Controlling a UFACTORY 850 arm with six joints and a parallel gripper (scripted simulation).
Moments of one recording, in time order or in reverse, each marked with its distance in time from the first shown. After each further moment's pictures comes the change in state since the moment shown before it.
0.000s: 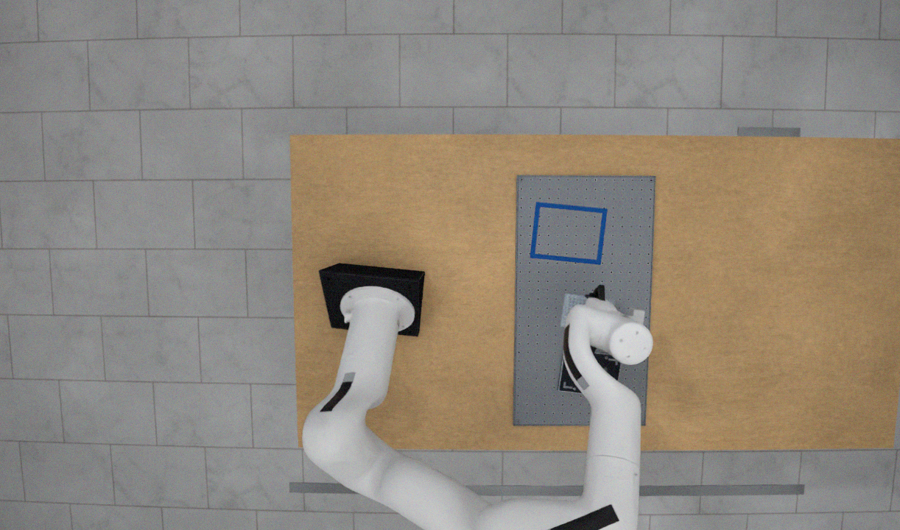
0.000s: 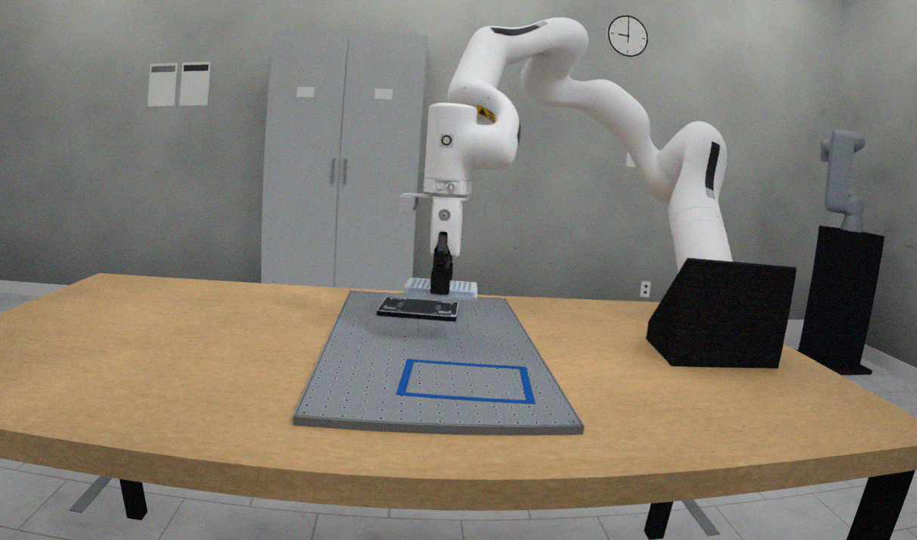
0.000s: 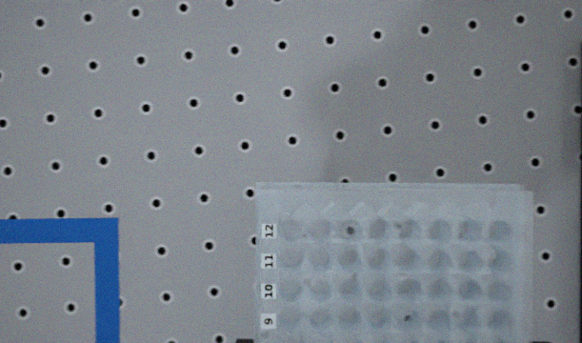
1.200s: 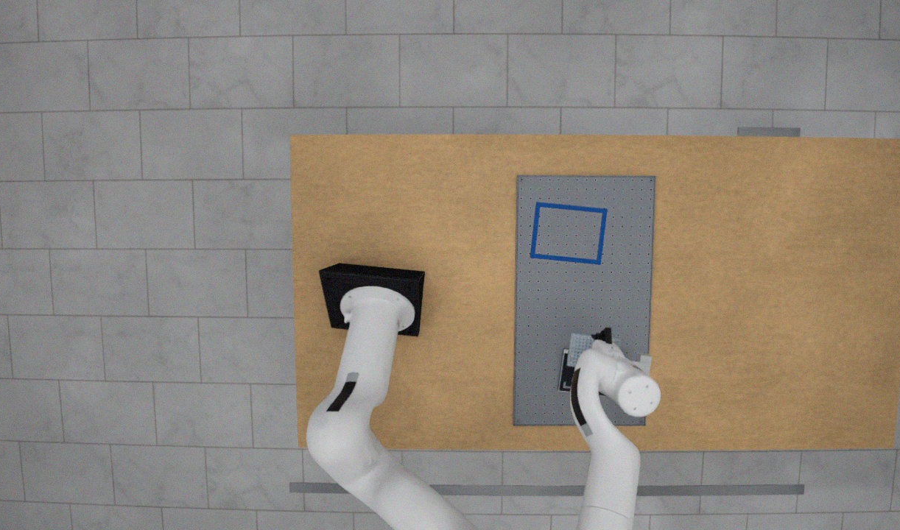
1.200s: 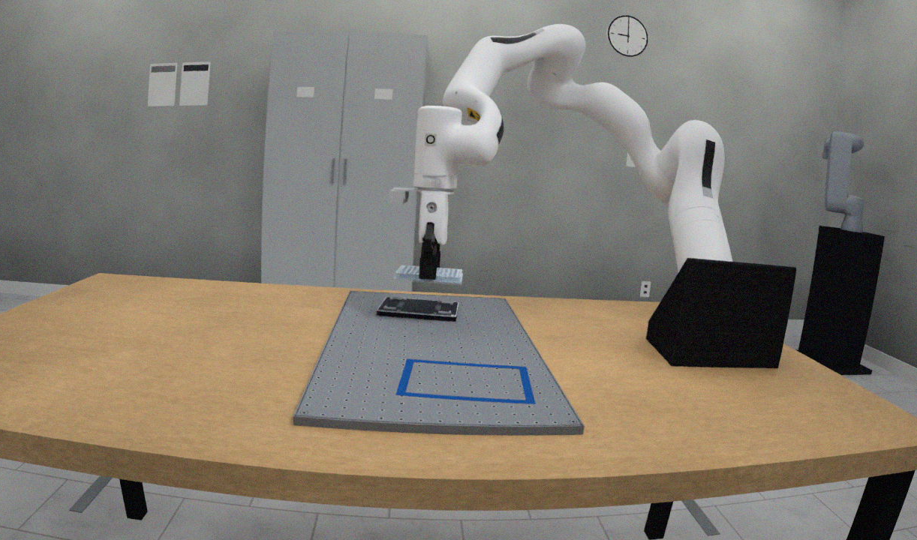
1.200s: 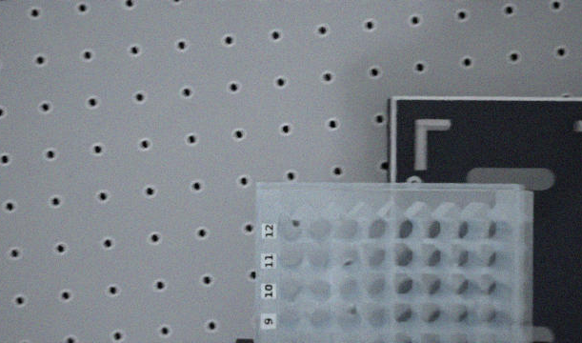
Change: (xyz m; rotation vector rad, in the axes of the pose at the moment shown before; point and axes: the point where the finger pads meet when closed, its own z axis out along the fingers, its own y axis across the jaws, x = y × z) arm 0.031 0.101 -0.003 0.000 0.000 0.000
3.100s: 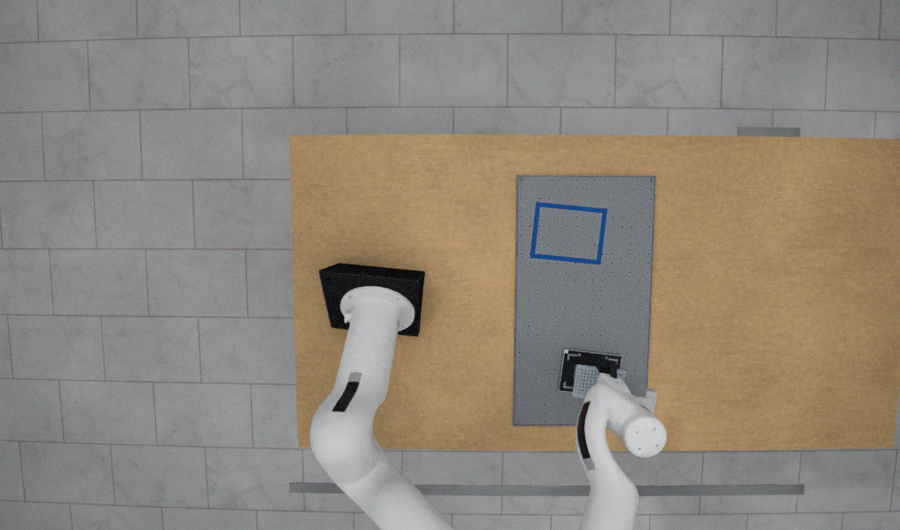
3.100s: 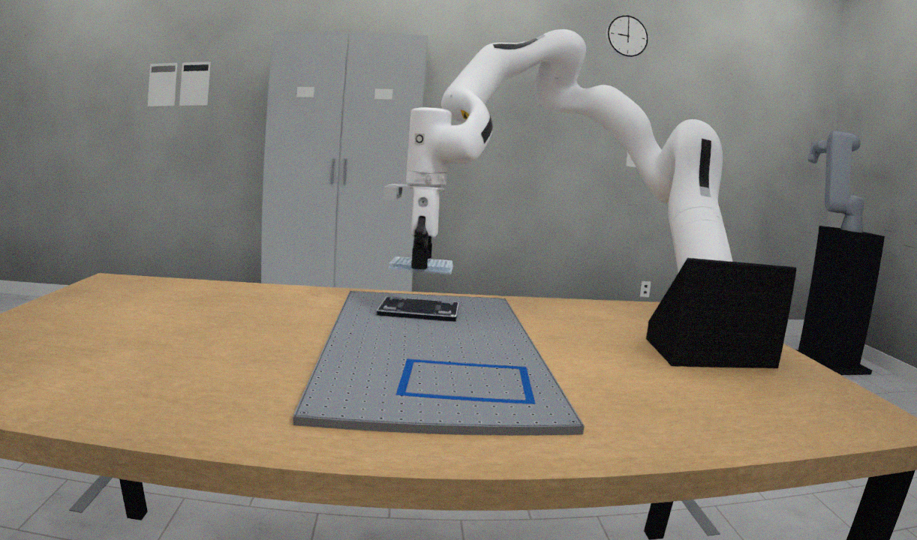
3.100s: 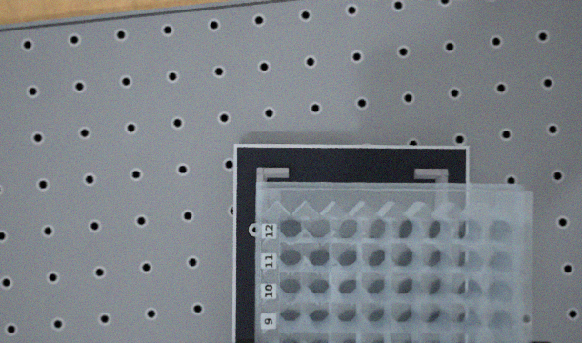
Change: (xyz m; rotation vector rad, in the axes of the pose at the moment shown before) arm 0.024 0.079 -0.003 0.000 0.000 0.001
